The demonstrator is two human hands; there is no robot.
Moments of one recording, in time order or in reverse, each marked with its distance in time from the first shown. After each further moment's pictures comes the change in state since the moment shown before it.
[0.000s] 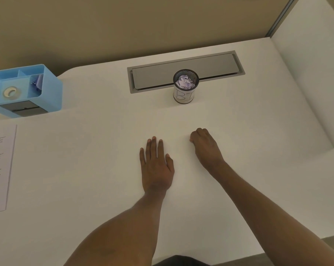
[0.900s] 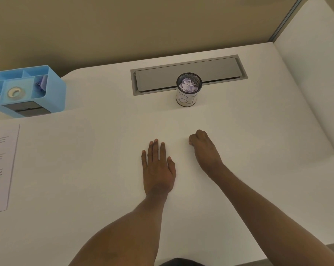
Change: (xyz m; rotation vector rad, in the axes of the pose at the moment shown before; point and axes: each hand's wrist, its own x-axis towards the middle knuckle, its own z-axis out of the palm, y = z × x) left_hand 0.000 0.001 -0.002 -0.013 -0.008 -0.002; right_hand 0.003 -0.014 -0.005 0.017 -0.073 0.025
